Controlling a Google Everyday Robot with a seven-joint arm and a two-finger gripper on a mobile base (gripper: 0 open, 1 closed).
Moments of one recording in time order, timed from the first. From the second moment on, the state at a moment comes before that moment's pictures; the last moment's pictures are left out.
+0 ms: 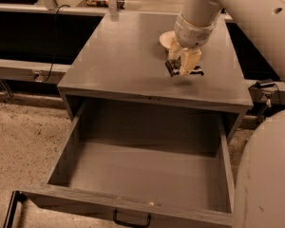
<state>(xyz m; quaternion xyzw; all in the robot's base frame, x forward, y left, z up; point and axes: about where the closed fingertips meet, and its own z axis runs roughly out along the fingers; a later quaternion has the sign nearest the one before) 0.654 -0.123 0.880 -0.83 0.55 -0.03 0.12</state>
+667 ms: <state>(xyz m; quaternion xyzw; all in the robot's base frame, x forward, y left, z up) 0.655 -0.116 0.892 -0.83 0.54 -0.04 0.12</state>
